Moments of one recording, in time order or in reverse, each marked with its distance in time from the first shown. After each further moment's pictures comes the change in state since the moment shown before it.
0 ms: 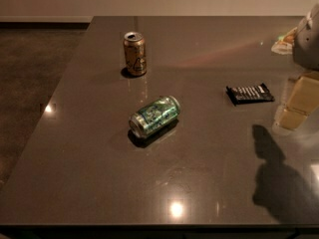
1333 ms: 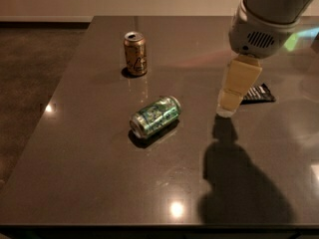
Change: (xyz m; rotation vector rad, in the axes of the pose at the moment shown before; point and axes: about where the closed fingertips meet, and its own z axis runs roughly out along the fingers) arm -0.075 -0.016 0.027 -0.027 0.066 0.051
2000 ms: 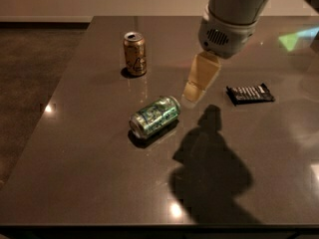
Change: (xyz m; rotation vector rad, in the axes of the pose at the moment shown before) arm -0.038 -0.010 0.027 -0.035 0.037 0.260
